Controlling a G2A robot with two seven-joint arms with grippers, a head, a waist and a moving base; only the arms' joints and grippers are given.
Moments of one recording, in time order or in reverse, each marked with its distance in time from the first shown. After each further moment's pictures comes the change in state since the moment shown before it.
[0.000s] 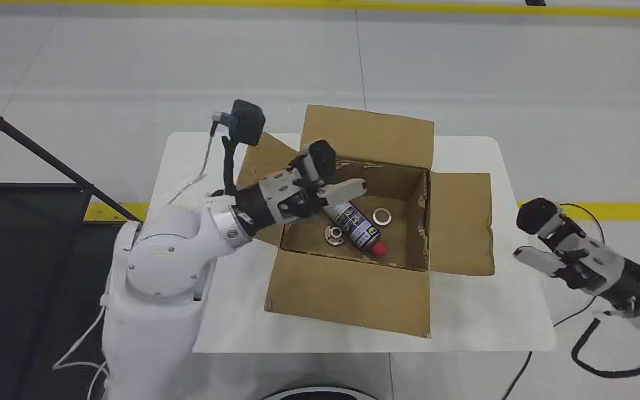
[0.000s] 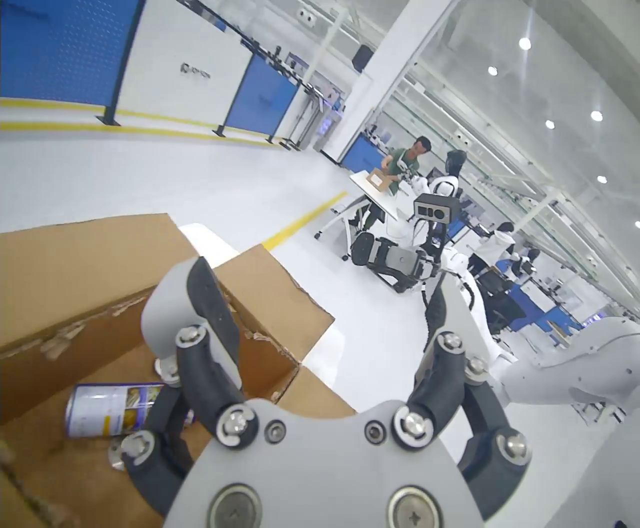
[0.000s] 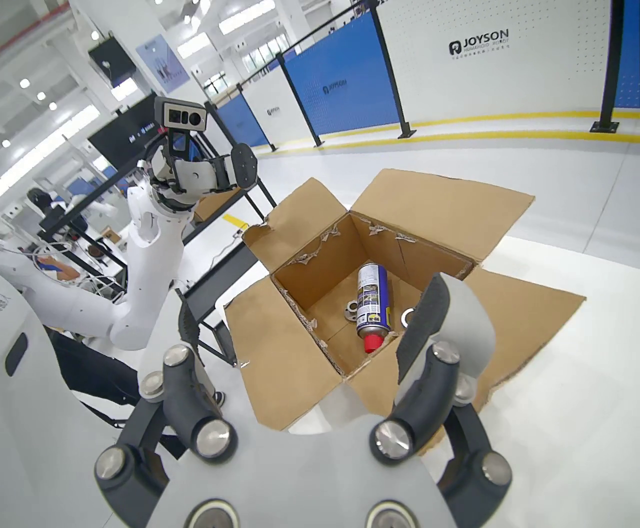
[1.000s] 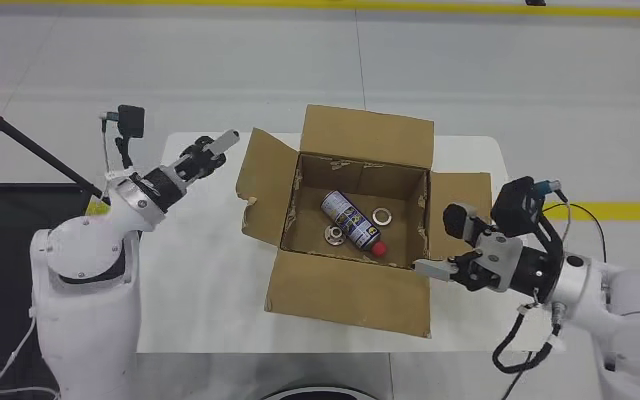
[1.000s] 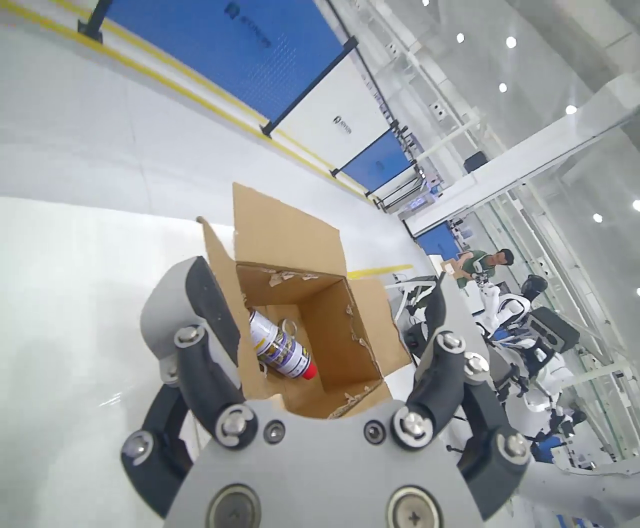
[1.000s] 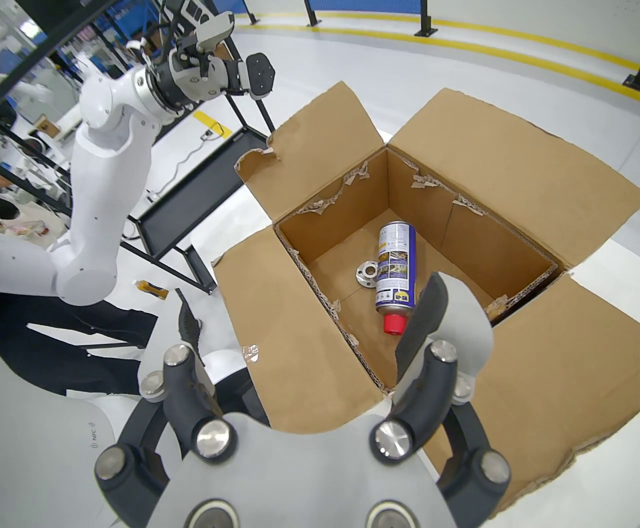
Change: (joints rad) left arm -0.012 0.066 -0.301 0.206 -0.011 0.236 -0.084; right arm 0.224 0.028 -0.353 -0.186 -0.342 0.290 0.114
